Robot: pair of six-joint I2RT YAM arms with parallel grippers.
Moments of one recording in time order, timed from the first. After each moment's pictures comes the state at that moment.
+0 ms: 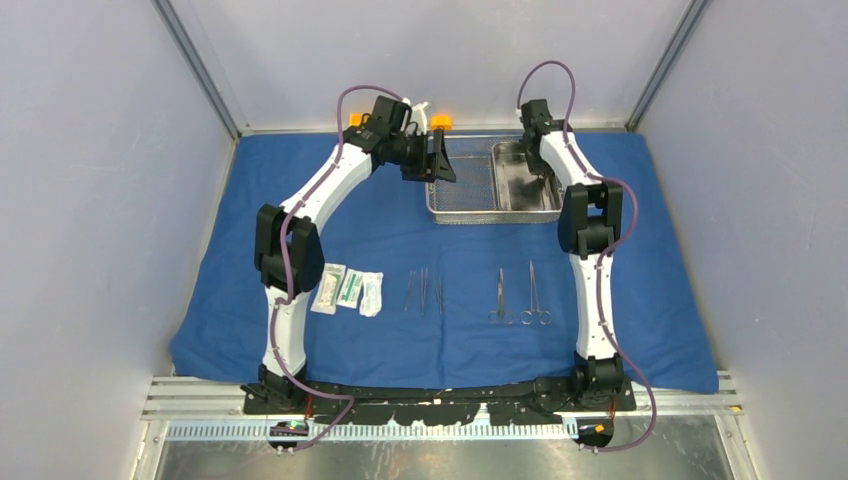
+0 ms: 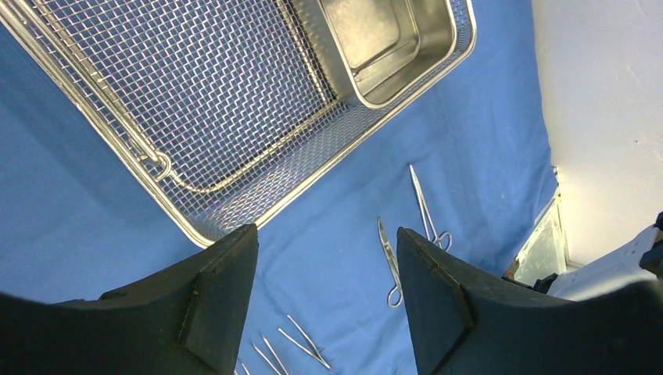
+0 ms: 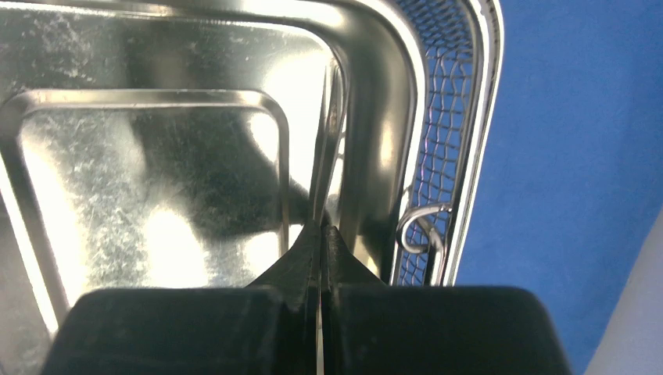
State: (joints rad) left arm -0.45 2.11 1.99 -0.64 0.54 -0.38; right arm 0.13 2.51 2.27 -0.81 0.36 -0.12
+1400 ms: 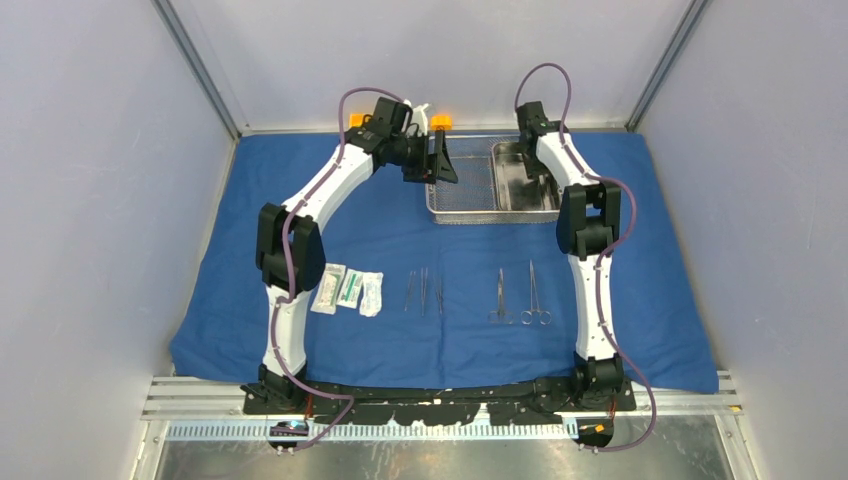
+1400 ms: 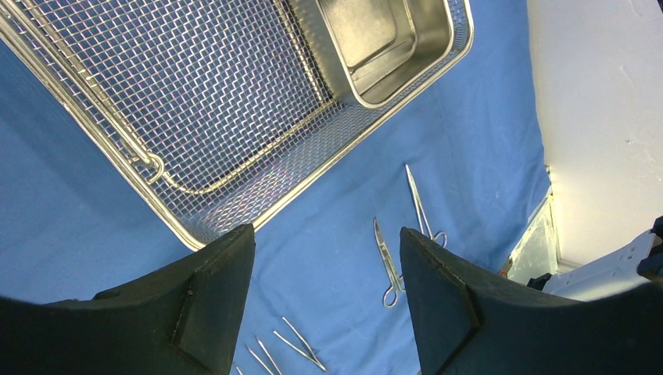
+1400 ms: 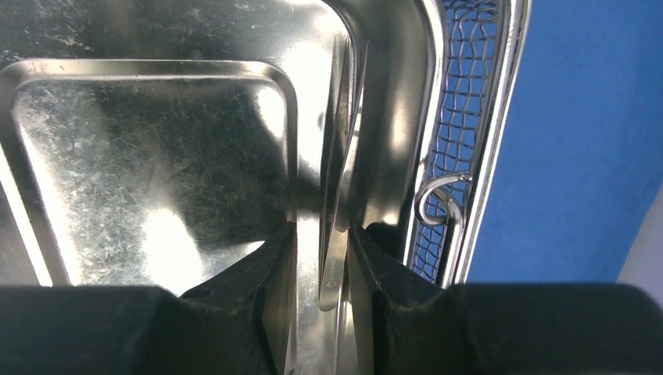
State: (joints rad) left arm -0.45 2.12 1.99 -0.63 0.55 -0.39; right arm 0.14 2.49 2.23 -0.82 0.39 -0.09
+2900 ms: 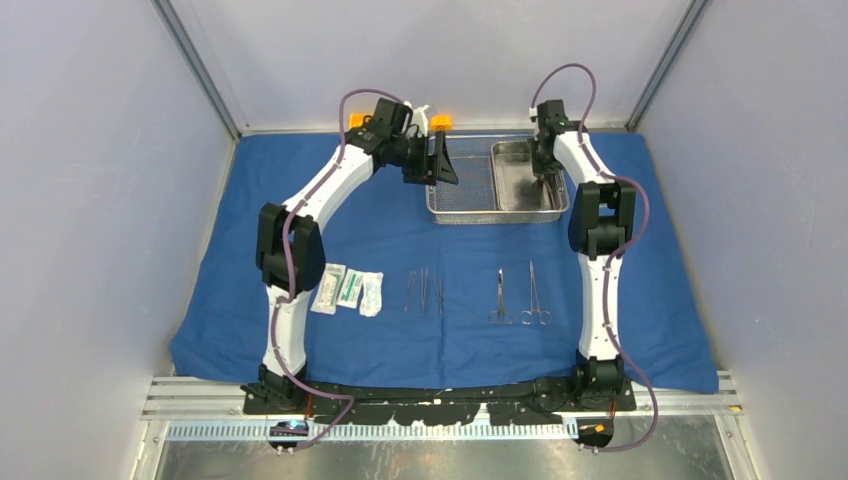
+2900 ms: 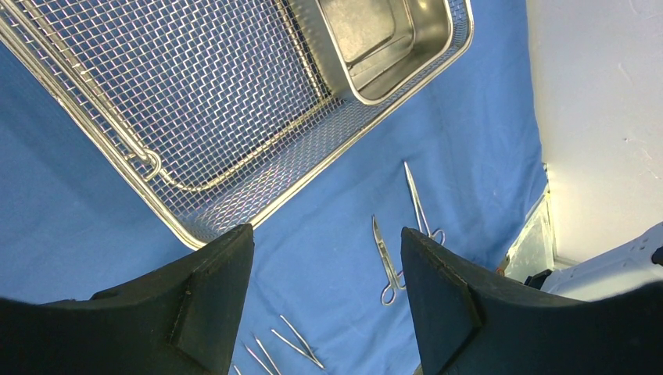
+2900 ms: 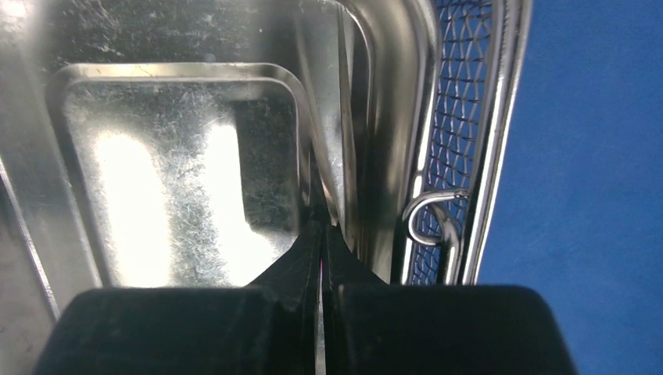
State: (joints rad) left arm -0.45 2.12 1.98 -0.63 0.56 -0.40; right arm 0.07 2.45 2.19 -0.79 0.12 -0.02
